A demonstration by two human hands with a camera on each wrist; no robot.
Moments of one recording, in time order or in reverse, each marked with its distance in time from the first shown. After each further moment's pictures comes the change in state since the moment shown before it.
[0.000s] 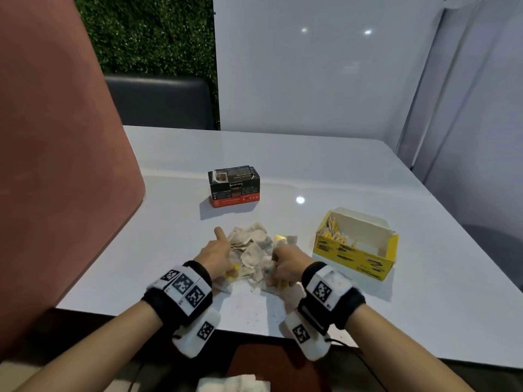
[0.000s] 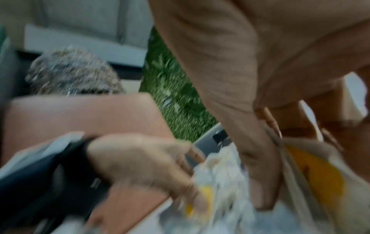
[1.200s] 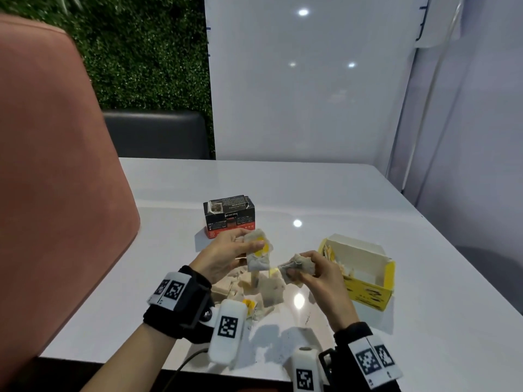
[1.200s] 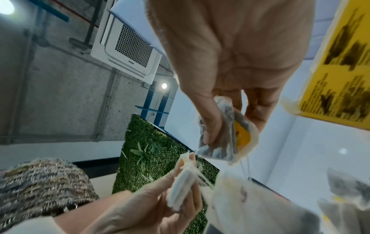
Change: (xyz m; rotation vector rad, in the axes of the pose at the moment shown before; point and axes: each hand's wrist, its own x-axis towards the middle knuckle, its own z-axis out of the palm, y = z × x) left_hand 0.007 0.041 -0.043 -1.143 -0.177 0.261; right_hand -0.031 0.036 -0.009 0.881 0.654 -0.316
